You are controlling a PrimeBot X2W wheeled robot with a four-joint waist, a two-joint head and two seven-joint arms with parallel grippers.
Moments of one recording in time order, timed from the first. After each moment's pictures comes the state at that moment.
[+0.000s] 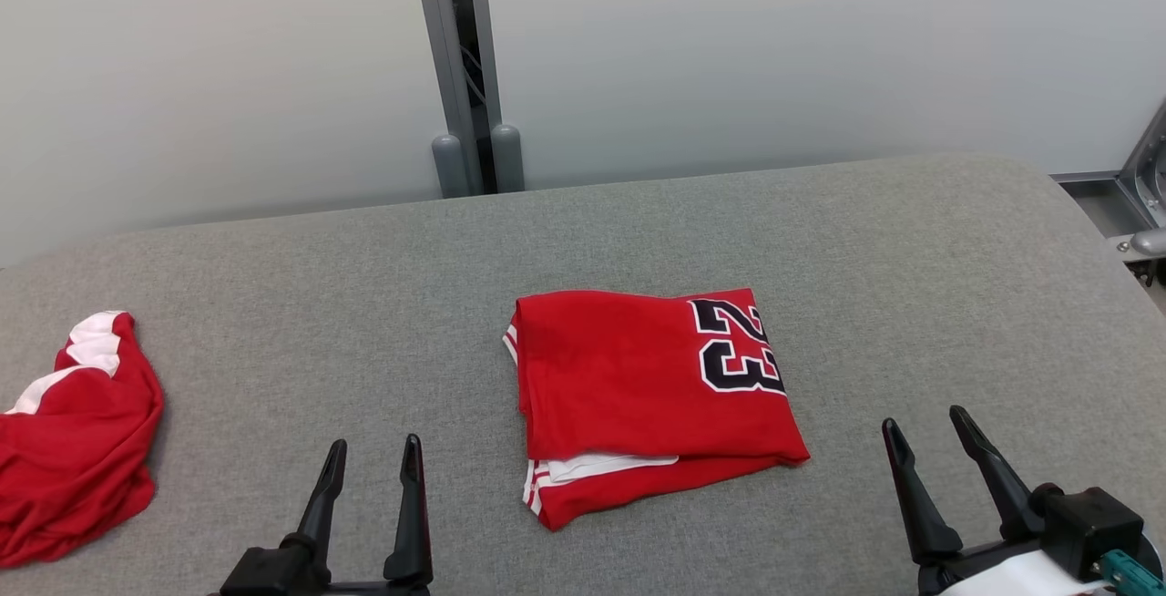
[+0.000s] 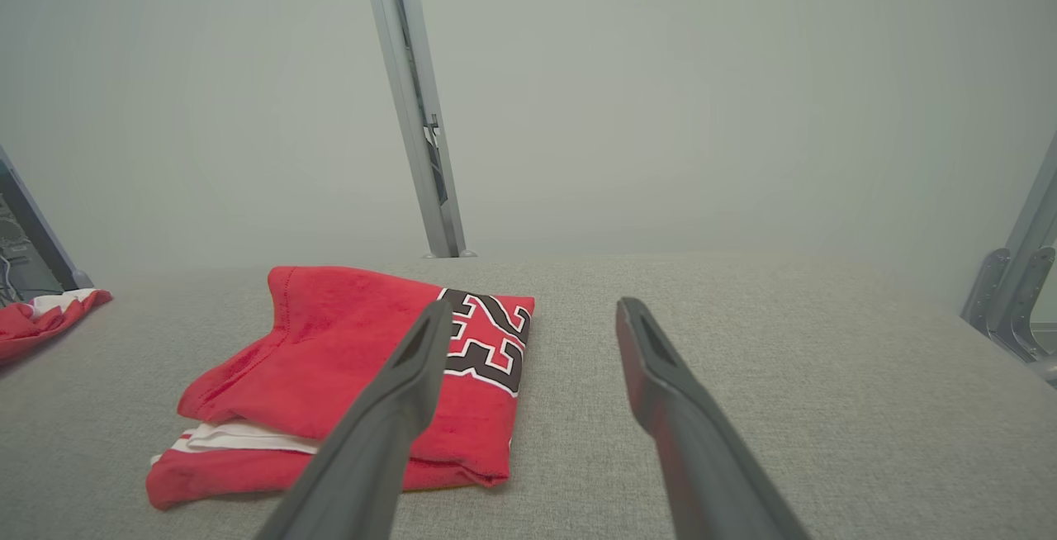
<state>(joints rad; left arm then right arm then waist) 0.13 0.05 -0.22 0.05 -0.31 0.14 -0.26 0.04 -0.15 0.14 0.18 0.27 0.13 -0.26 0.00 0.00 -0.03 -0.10</state>
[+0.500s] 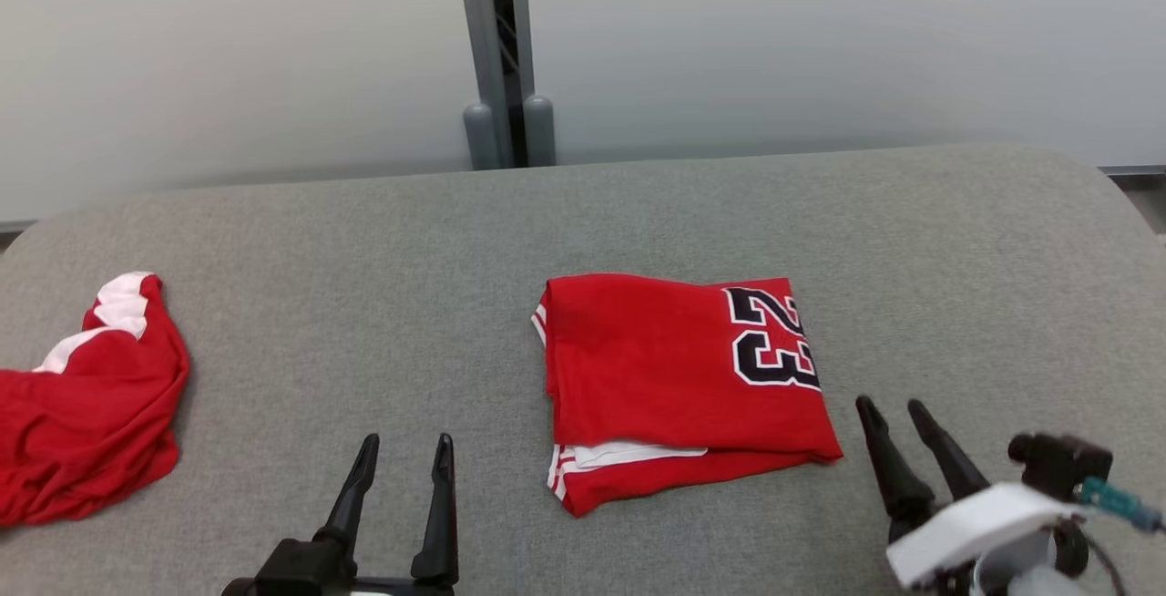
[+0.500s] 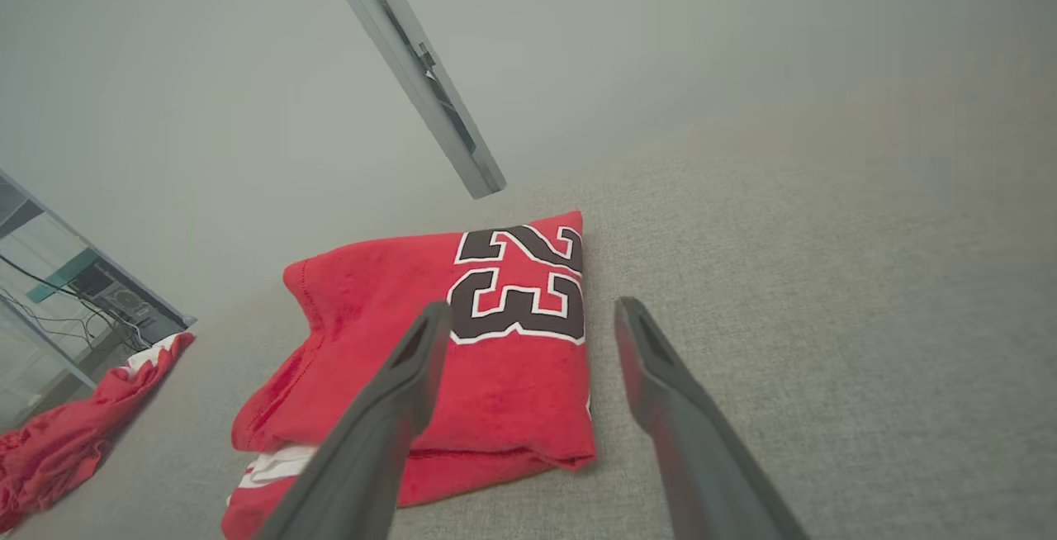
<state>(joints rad) 0.12 0.05 -0.26 0.07 -0.29 0.13 -0.26 -0.12 -0.19 0.30 0.43 0.66 0.13 -0.26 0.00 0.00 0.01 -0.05</state>
